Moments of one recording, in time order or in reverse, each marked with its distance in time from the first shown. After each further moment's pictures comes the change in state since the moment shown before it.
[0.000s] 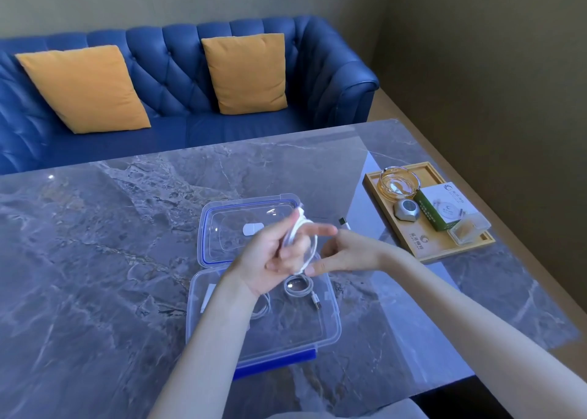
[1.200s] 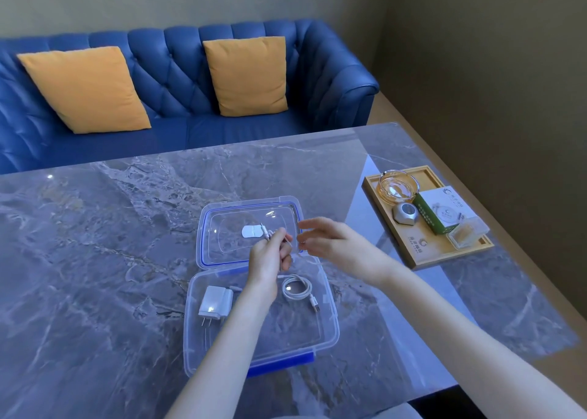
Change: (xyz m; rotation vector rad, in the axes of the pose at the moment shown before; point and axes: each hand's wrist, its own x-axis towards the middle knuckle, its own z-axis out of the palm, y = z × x) left_hand 0.030 -0.045 -0.027 0.136 0.786 0.165; right_hand -0.012 -0.030 0.012 0.654 0.239 -0.032
